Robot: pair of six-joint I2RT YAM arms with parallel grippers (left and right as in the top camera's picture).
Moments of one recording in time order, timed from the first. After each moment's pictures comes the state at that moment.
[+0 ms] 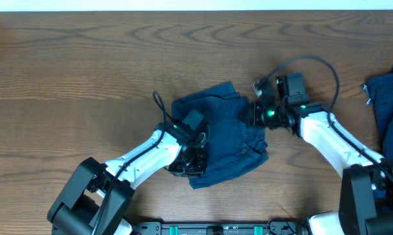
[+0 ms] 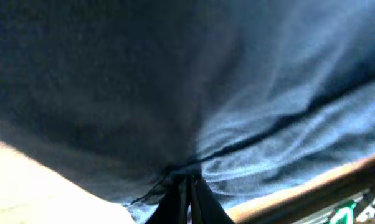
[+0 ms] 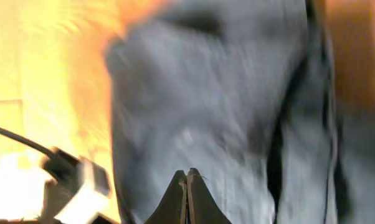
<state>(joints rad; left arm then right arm) -0.65 1.64 0.84 -0.75 0.41 -0.53 0.22 1.62 0.90 -0.30 -0.65 0.36</state>
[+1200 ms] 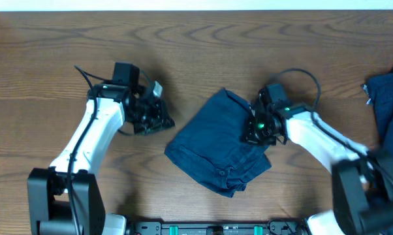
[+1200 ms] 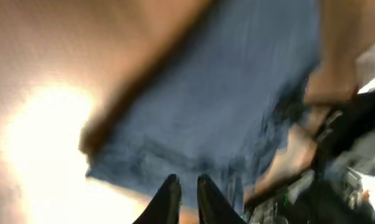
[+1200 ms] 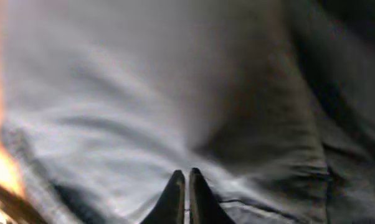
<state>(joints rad) -0.14 1.60 1.11 -0.99 0.62 -0.30 0.32 1.63 0.89 -0.56 -0.45 0.40</state>
